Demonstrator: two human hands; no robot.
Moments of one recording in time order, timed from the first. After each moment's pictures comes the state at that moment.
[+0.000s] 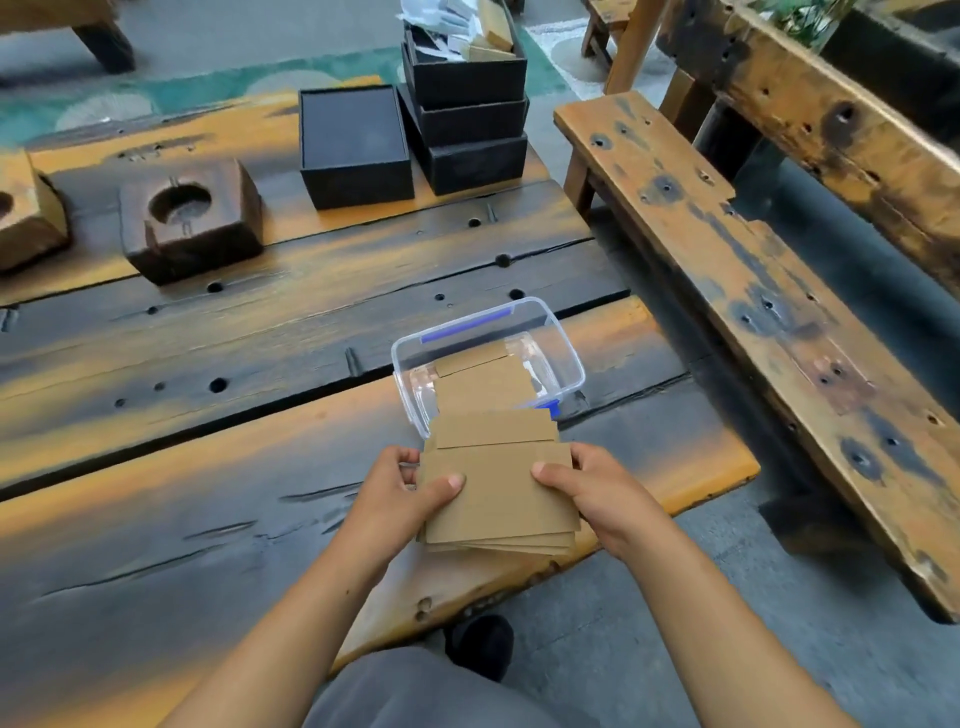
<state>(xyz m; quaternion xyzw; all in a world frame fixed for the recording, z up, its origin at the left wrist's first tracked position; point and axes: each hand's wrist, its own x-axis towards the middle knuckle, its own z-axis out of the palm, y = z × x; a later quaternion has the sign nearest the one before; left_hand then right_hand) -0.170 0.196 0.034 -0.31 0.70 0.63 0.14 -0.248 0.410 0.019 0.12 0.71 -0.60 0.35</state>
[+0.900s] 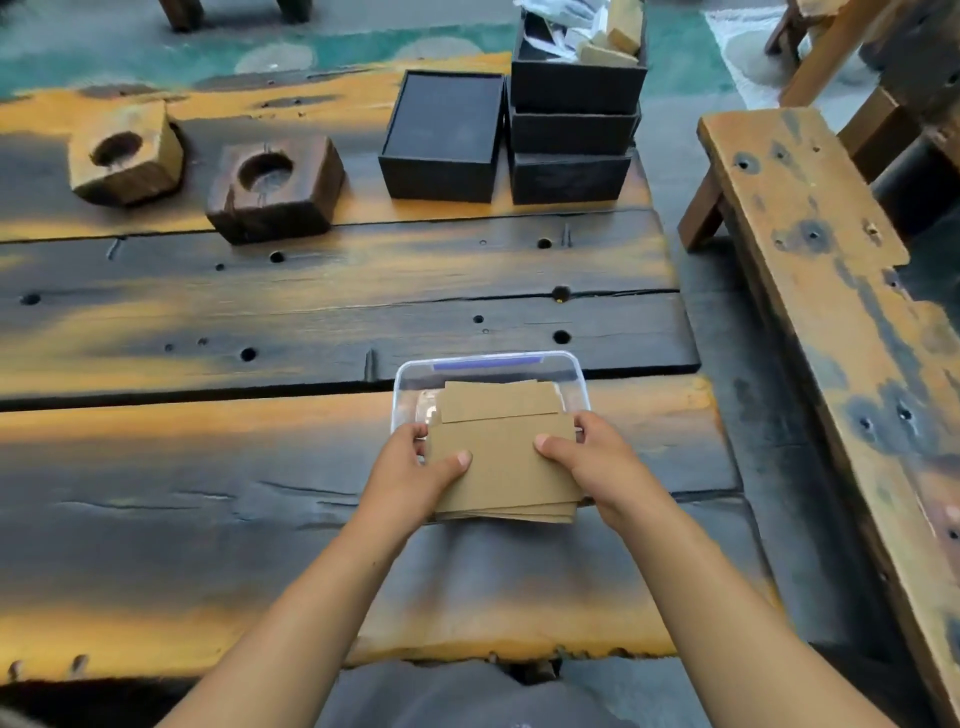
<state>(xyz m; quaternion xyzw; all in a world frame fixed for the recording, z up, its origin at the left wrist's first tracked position) -0.282 0.248 0.030 -0.46 0.69 0.55 0.02 -0.414 0.406 0.001 0.03 0.73 -0.54 0.41</state>
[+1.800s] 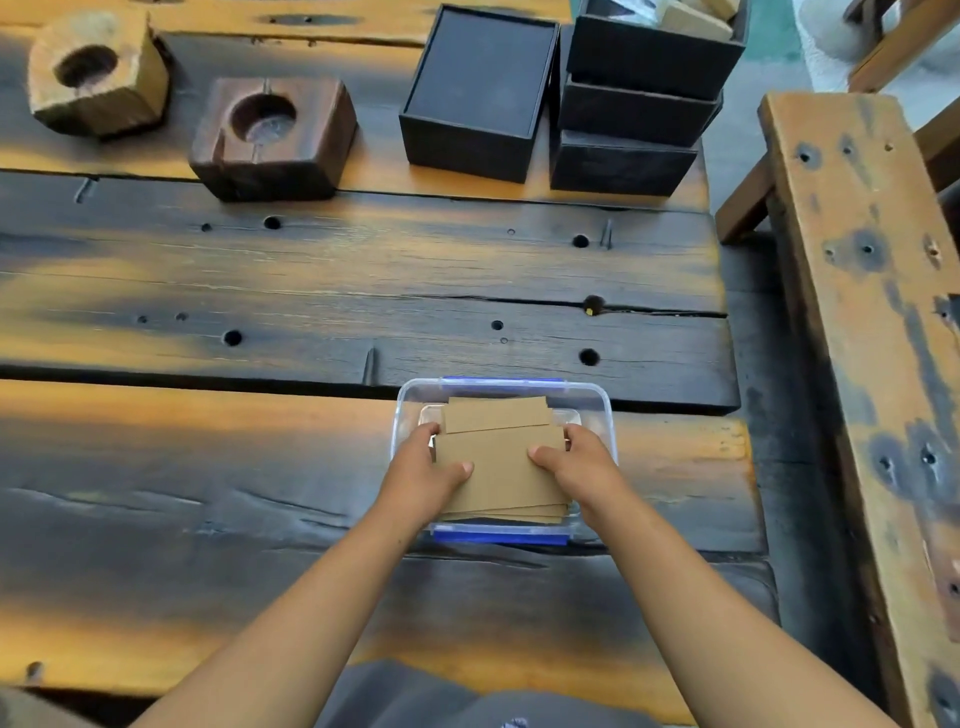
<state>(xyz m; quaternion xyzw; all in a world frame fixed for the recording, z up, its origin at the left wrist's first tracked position) -0.339 0.201 -0.052 -0.50 0.69 0.51 0.09 -0.469 0.343 -0.061 0.05 0.78 -0.43 0.45</state>
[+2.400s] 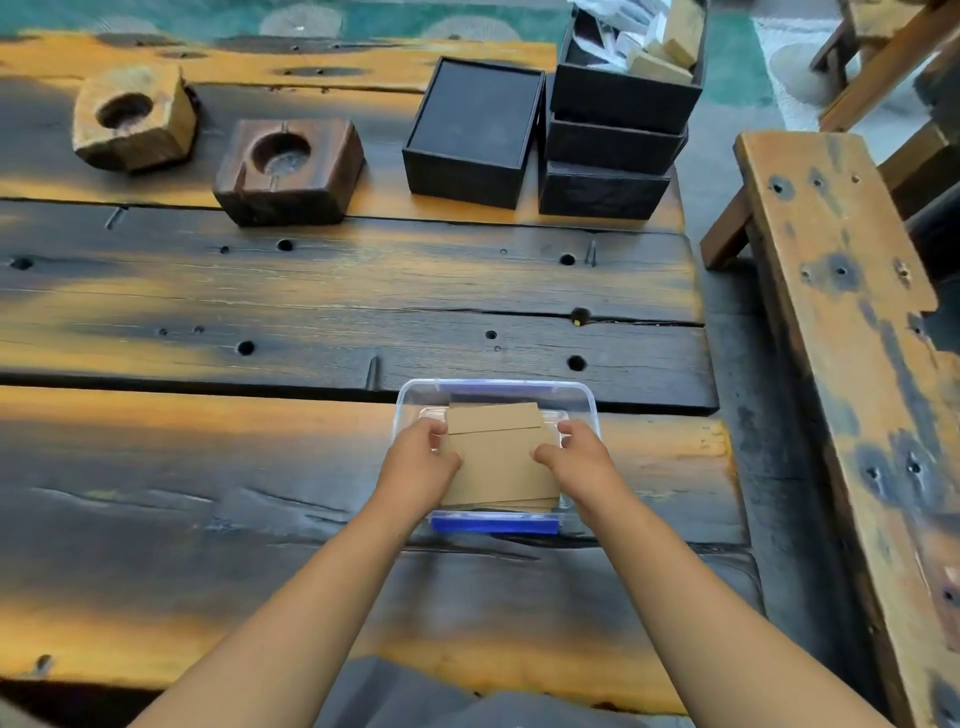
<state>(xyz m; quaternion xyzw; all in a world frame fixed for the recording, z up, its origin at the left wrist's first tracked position) -0.335 0.214 -0.018 -0.49 0.74 0.46 0.05 -0.457 0.356 -0.028 0.03 0.81 -0.41 0.41</state>
